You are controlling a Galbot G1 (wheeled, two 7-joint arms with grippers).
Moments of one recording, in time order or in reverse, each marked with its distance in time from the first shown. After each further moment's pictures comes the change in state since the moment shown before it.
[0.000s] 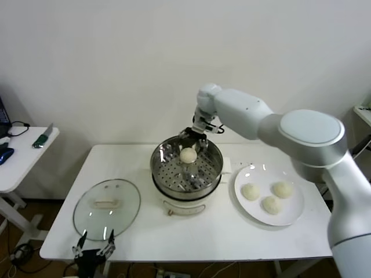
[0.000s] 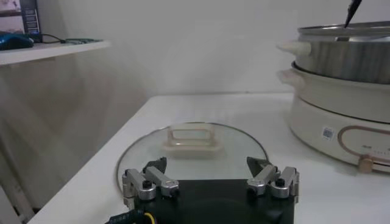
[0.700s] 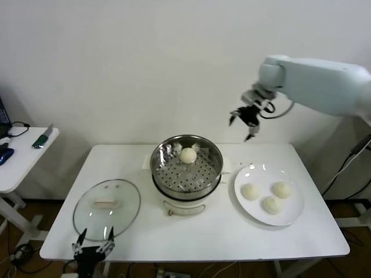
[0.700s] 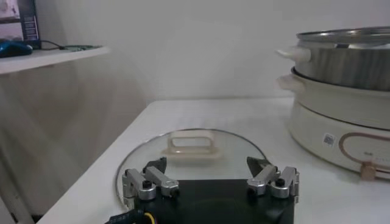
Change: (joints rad) left arm -0.024 0.007 -0.002 0.000 0.001 0.008 0.007; right arm 0.306 -0.467 -0.336 0.436 0.433 -0.538 -0.052
